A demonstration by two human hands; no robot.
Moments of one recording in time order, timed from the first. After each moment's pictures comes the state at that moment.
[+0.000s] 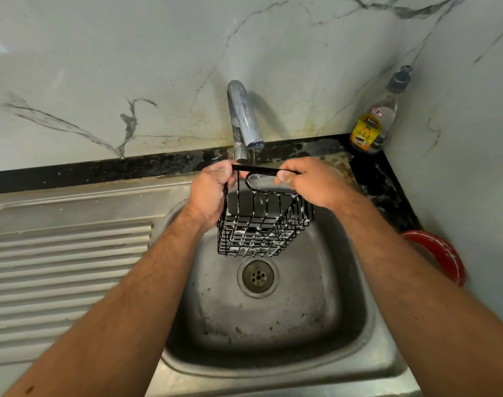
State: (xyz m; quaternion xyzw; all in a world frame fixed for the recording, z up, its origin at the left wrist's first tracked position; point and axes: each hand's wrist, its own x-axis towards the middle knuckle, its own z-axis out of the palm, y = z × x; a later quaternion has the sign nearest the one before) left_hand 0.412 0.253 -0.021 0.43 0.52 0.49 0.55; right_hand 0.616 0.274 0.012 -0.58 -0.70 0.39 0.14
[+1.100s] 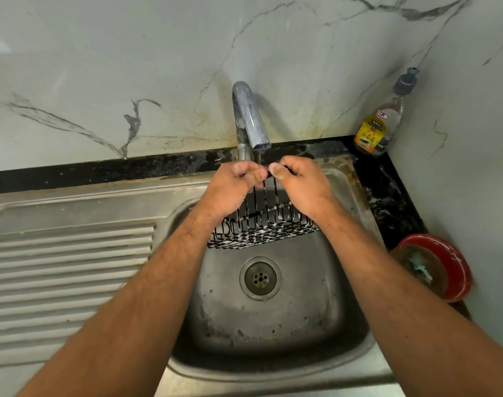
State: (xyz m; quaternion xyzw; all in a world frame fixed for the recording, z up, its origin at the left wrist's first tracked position) left_hand 0.418 0.258 -0.006 0.57 0.60 0.32 0.46; right_hand 0.585 0.263 -0.001 -0.58 -0.65 0.37 0.32
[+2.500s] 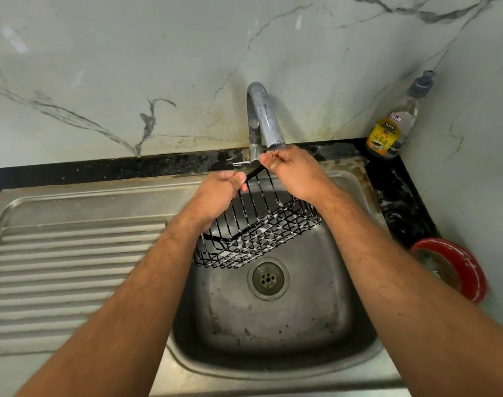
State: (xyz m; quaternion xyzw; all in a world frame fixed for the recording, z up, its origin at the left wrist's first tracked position) left_hand 0.384 0.242 -0.004 0.50 0.66 0.30 0.47; right_hand 0.560 0.276 0.030 -0.54 -0.69 0.42 0.22
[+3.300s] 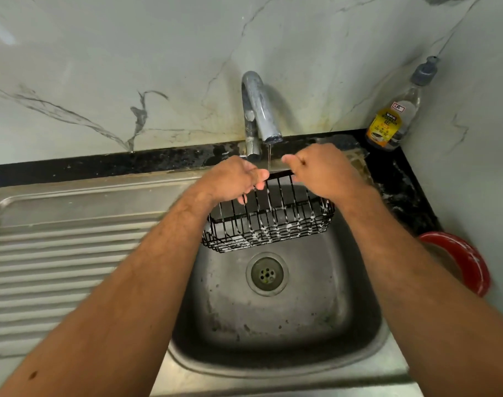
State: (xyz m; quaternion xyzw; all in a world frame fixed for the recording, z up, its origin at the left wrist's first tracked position) left_hand 0.401 0.274 0.007 0.63 0.62 0.13 0.44; right_hand 0.598 0.292 0.001 -0.60 -0.76 0.20 0.13
